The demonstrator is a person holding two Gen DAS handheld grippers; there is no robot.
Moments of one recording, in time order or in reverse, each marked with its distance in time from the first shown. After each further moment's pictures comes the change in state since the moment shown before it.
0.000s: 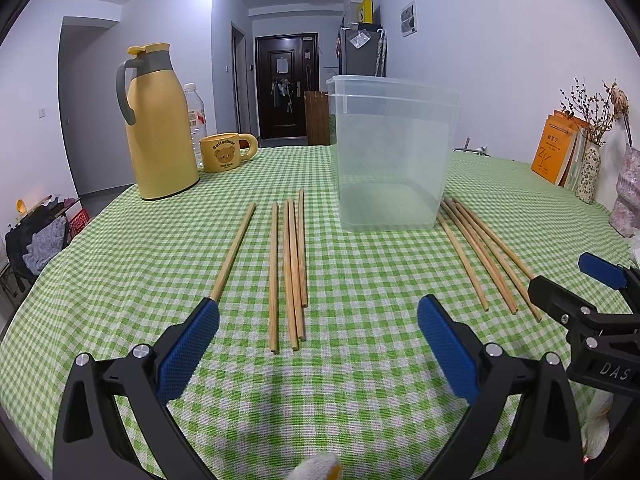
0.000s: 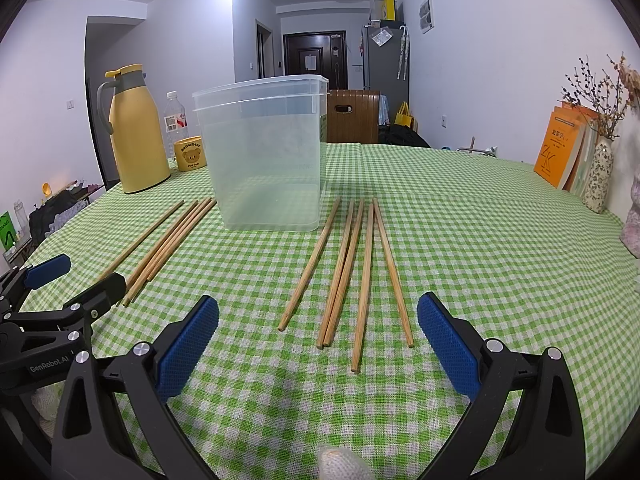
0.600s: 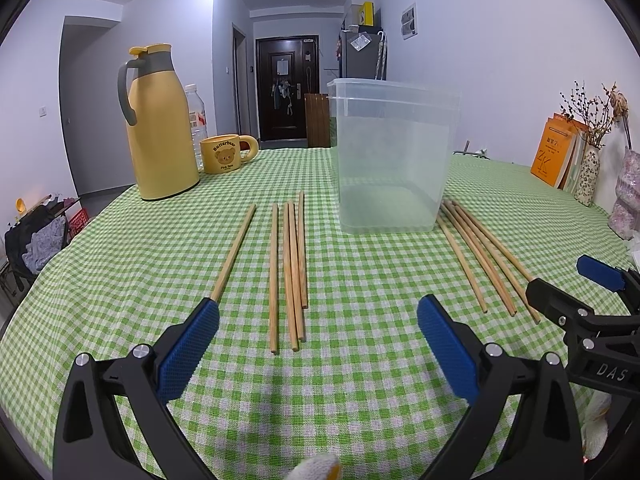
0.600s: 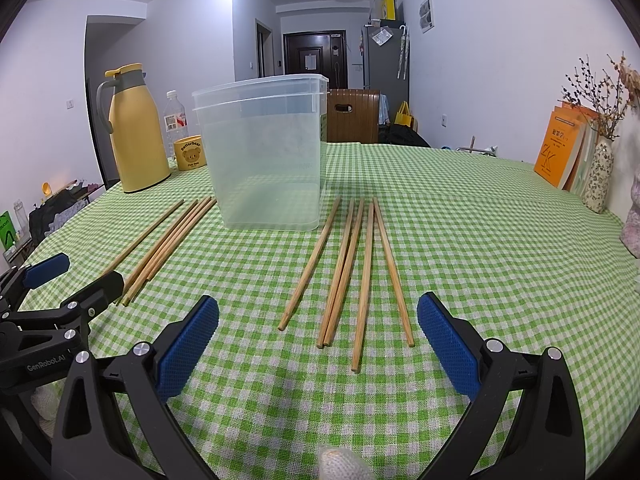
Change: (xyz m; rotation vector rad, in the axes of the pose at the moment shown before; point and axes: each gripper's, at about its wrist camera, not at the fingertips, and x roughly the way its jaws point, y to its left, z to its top) left arm -0.002 0.001 -0.001 -0.008 -0.011 -0.001; right arm 0.000 0.002 0.000 0.000 0.000 0.000
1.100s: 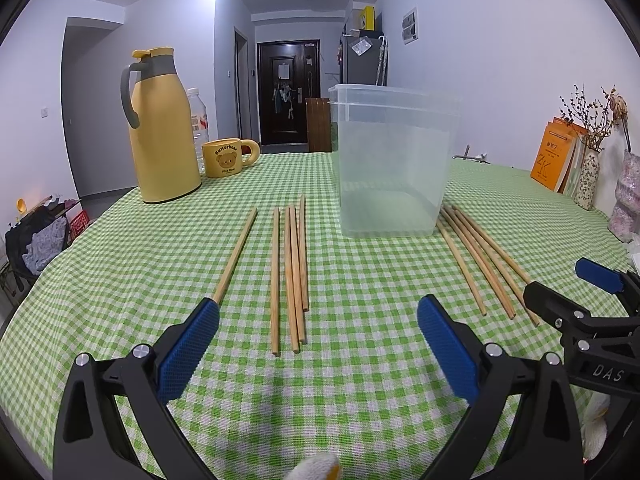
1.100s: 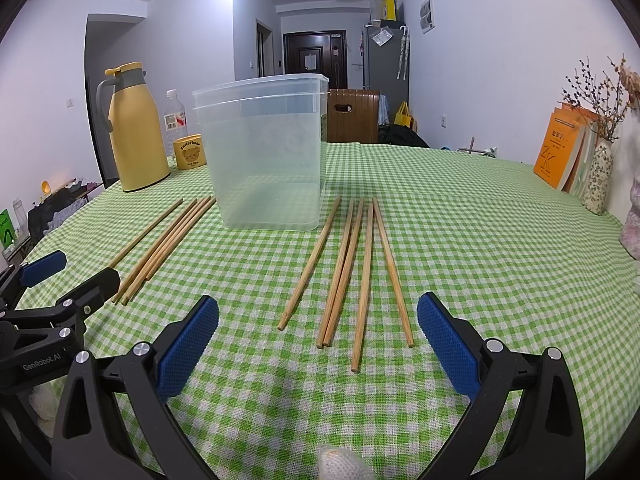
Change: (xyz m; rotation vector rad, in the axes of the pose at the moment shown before) left arm -0.003 0.002 -0.001 -0.006 -0.019 -0.001; right arm 0.000 0.000 0.000 -0.001 0.000 -0.001
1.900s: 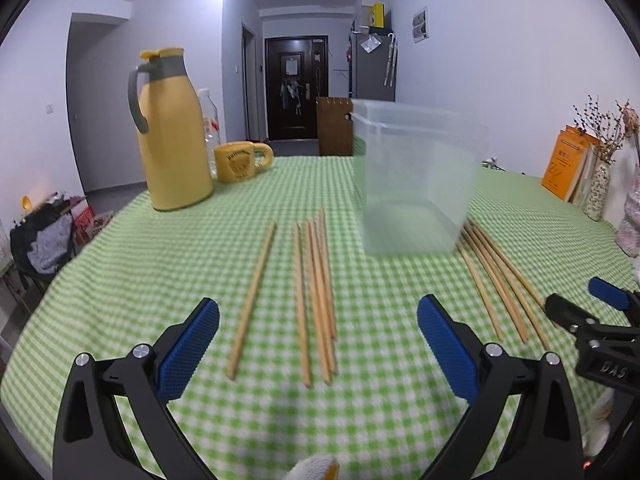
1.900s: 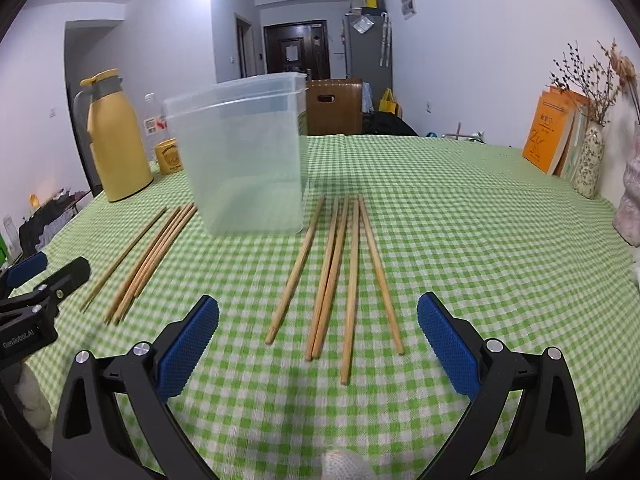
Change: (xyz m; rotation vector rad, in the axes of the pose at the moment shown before) left arm 0.008 0.025 0.034 -0.011 0.013 0.030; right arm 0.009 -0.012 0.020 0.063 0.045 -0.044
